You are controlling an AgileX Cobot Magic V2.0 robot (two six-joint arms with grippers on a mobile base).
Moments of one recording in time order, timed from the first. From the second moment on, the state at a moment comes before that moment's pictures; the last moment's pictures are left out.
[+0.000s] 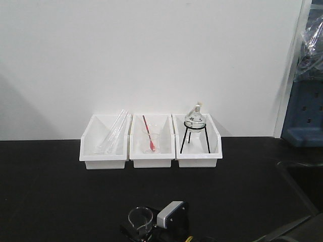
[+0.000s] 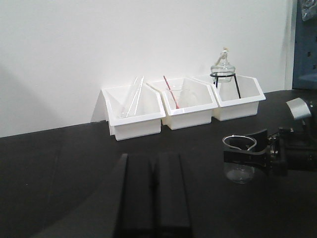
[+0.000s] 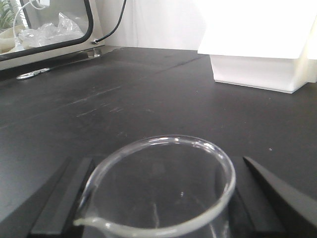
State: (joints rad) left arm -0.26 -0.01 0.03 -0.03 0.01 0.09; right arm 0.47 2.39 -1.16 -0.49 -1.13 0.29
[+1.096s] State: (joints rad) left arm -0.26 -0.01 0.03 -0.03 0.01 0.09; right arm 0.47 1.99 -1.14 -0.64 -0.72 0.42
